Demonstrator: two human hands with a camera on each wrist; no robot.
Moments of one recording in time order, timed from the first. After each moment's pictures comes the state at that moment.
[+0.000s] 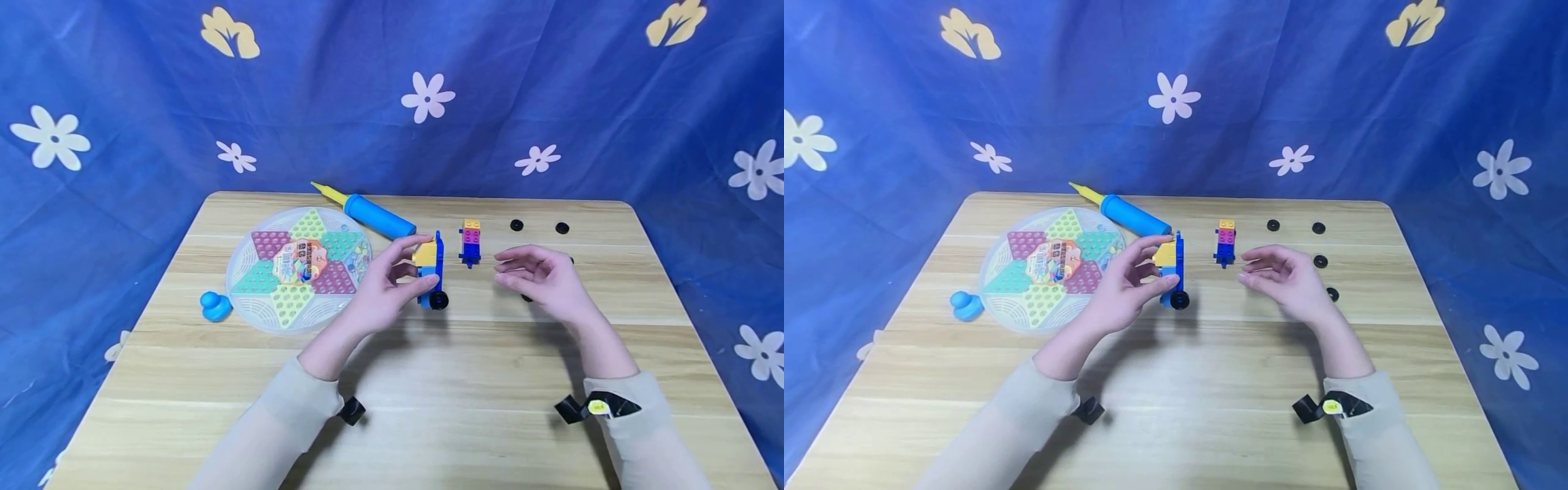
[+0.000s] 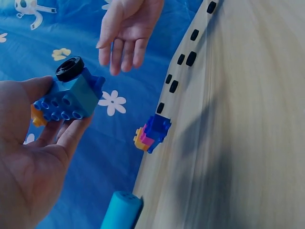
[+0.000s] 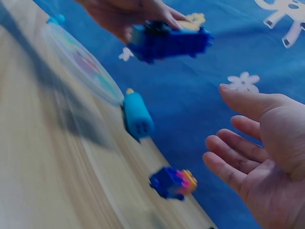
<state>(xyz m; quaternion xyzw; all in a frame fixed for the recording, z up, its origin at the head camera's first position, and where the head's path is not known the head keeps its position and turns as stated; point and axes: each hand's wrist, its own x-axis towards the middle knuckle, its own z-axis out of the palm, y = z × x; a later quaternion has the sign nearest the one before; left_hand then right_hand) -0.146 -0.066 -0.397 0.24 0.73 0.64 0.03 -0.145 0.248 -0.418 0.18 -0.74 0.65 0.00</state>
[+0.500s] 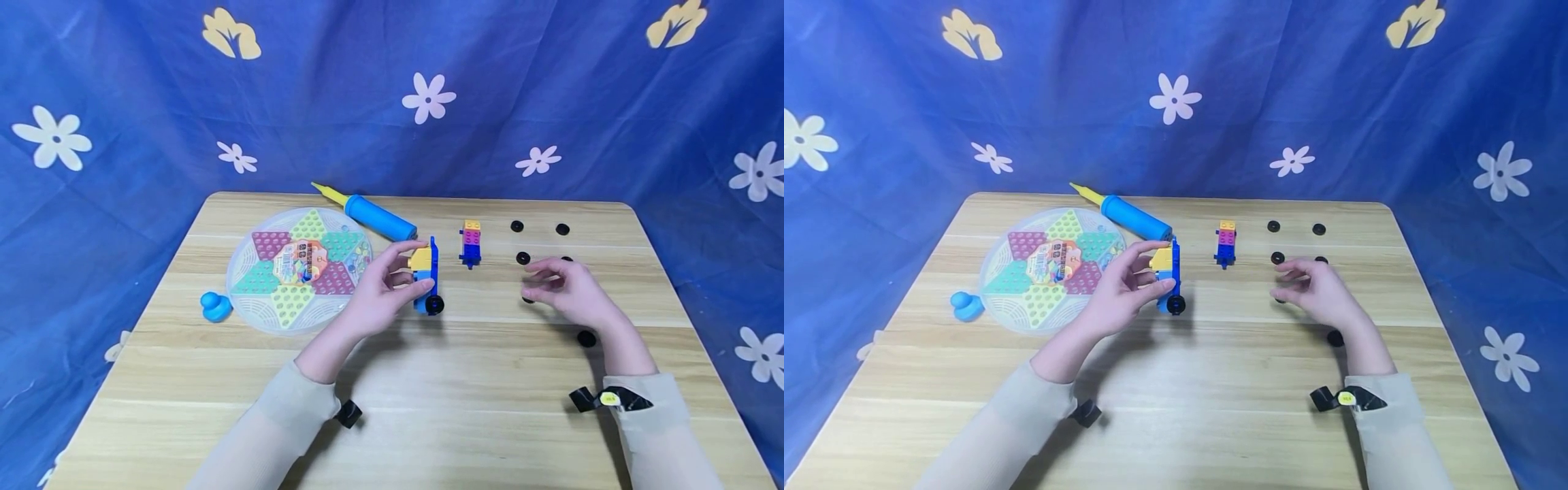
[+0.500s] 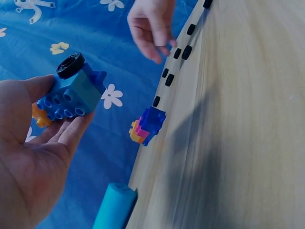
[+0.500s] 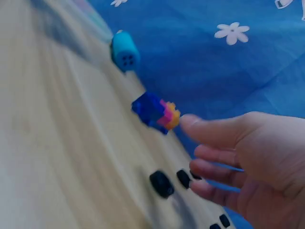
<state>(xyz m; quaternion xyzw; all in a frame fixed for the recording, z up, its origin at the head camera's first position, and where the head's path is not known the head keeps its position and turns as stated) -0.144 -0.073 -0.403 0.21 0.72 0.65 0.07 -0.151 0.301 -0.444 0.14 -0.89 0.44 -0.02</state>
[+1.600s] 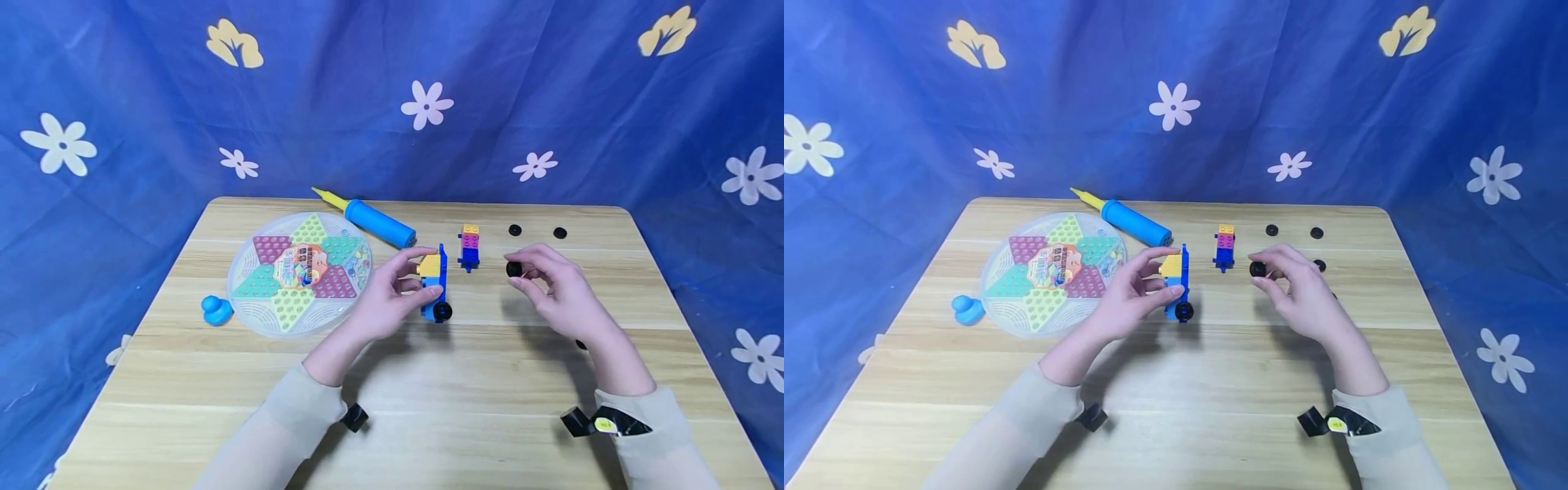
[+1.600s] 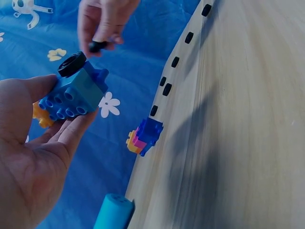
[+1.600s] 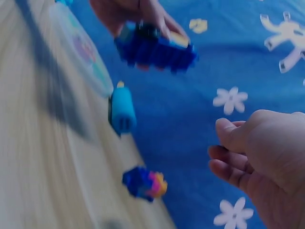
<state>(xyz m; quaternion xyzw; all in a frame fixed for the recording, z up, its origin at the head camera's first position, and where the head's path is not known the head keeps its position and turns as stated) -0.141 -0.063 -0.403 0.21 0.73 0.64 0.09 -0.126 0.251 -0.394 0.26 -0.86 0.41 0.15</state>
